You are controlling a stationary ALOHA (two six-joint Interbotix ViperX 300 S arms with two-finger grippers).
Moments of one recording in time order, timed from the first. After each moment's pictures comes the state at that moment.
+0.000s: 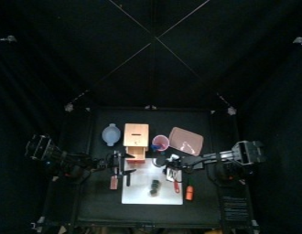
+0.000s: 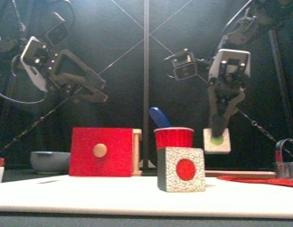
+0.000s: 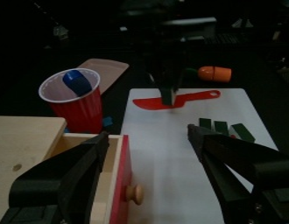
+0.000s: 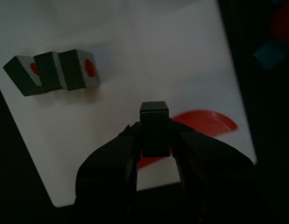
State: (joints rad) left arm -0.16 -0.22 1.15 -0.43 -0.79 0.34; right arm -0.16 -0.28 0.80 0.07 0.56 0.29
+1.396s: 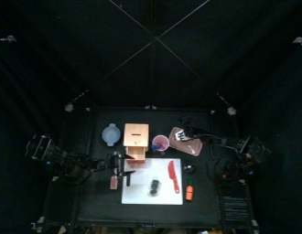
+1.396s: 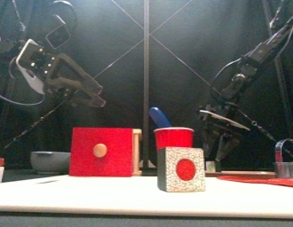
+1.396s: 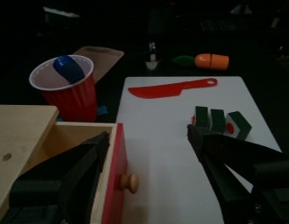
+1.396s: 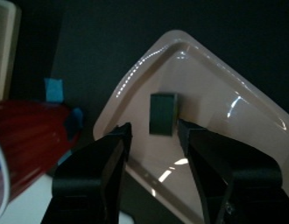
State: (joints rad) left arm -0.18 -0.22 1.15 -0.44 -0.73 0.34; right arm -0.55 -0.25 0.80 -0.04 0.59 0.61
